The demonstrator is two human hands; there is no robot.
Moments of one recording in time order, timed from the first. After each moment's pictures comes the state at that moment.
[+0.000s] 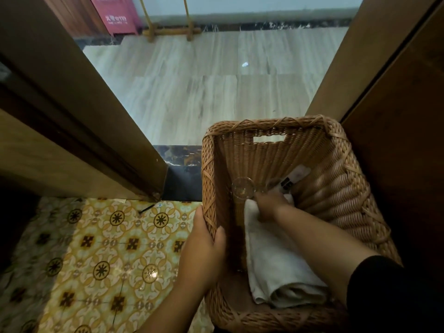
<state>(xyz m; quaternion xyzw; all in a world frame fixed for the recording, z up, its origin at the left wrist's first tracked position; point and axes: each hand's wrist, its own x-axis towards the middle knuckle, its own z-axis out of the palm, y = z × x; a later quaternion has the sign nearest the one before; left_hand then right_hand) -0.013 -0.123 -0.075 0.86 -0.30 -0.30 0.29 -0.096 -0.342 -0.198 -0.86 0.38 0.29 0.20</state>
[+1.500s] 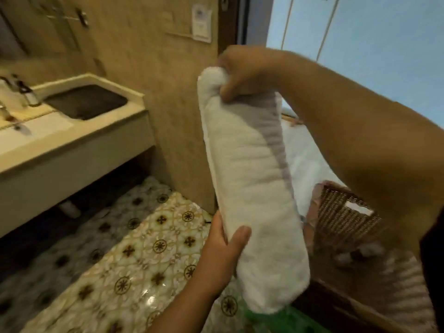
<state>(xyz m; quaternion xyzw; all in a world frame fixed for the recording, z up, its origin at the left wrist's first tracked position) -0.035 0.153 0.089 0.64 -0.16 -0.21 0.72 0.119 -0.022 0.338 -0.99 -0.08 -0.11 0.02</state>
